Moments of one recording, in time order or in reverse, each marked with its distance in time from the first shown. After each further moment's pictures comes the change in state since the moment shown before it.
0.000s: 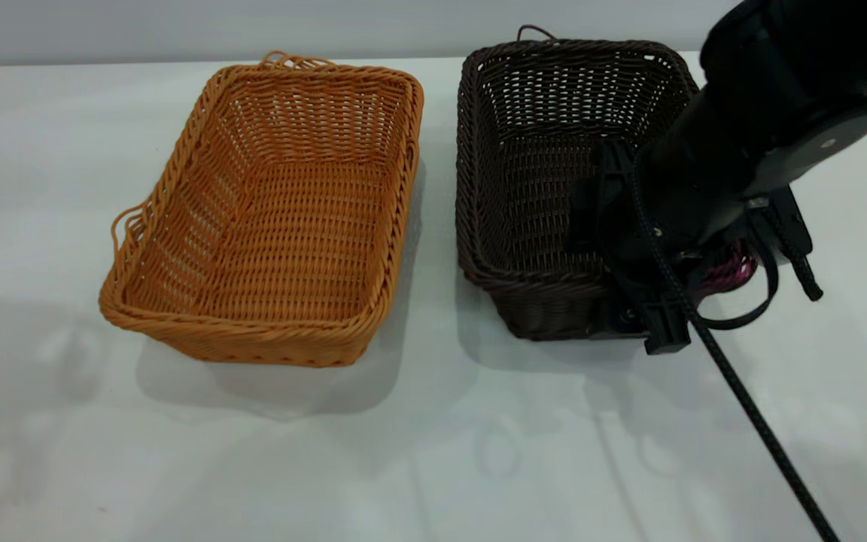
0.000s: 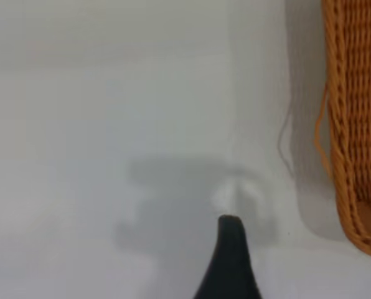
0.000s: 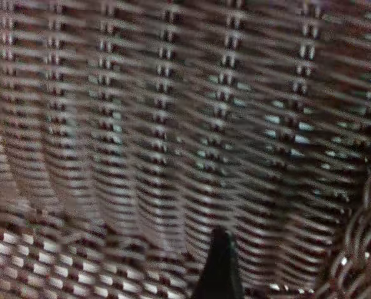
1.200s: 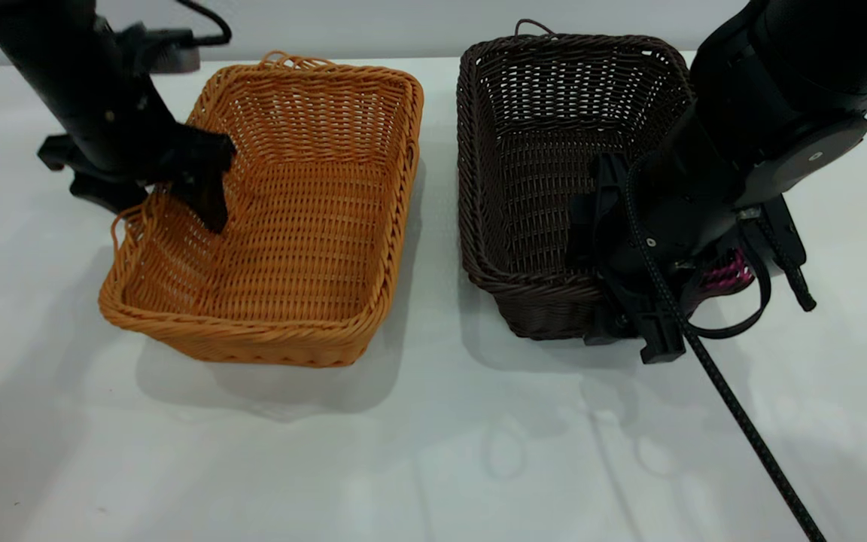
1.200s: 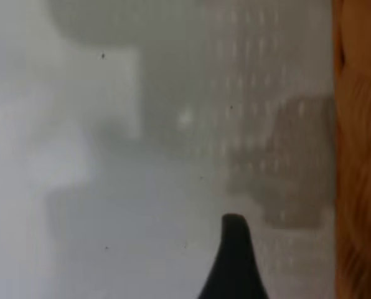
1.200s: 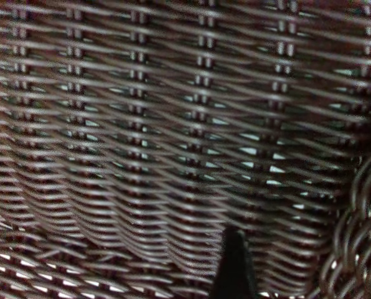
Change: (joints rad) left arm -0.132 0.924 -0.499 -0.193 -0.085 0.078; right arm 0.000 0.022 -0.005 0.003 0.001 0.005
